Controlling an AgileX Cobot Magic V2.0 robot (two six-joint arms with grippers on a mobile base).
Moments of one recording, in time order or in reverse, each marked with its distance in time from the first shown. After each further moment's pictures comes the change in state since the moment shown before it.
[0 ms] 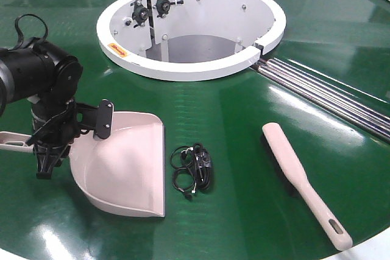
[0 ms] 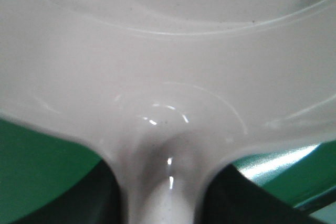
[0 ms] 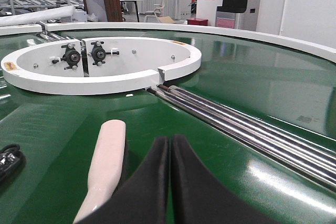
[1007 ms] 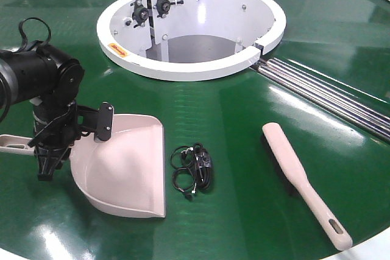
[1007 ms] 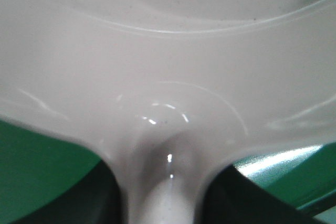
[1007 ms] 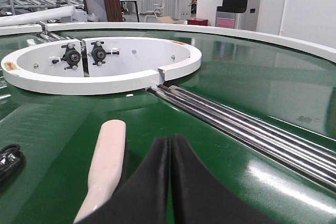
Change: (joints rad) left arm 0.000 0.019 0.000 -0.002 0.000 -0.001; right arm 0.000 0.000 0.000 0.000 0.000 0.000
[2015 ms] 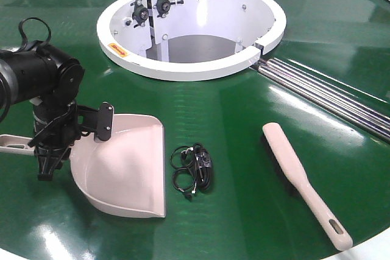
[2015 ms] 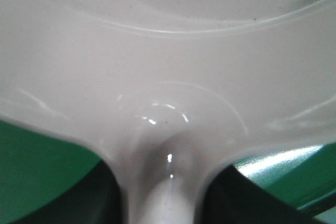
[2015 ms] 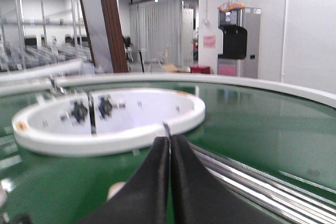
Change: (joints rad) left arm 0.000 0.000 0.000 0.000 0.000 0.000; right arm 0.000 0.000 -0.040 0.028 -0.147 0.023
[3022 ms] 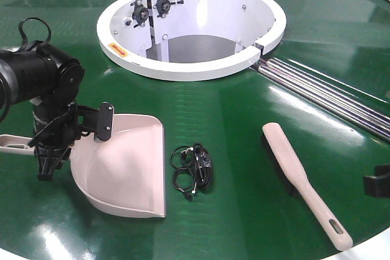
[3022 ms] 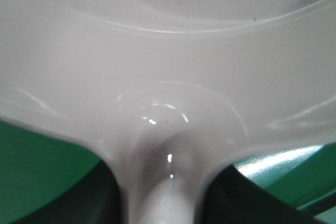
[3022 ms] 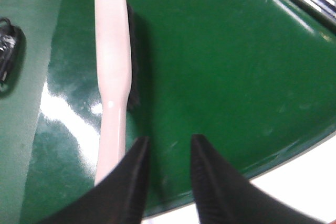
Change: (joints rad) left arm 0.000 0.000 0.000 0.000 0.000 0.000; right arm 0.000 0.876 -0.704 0.059 0.884 -0.032
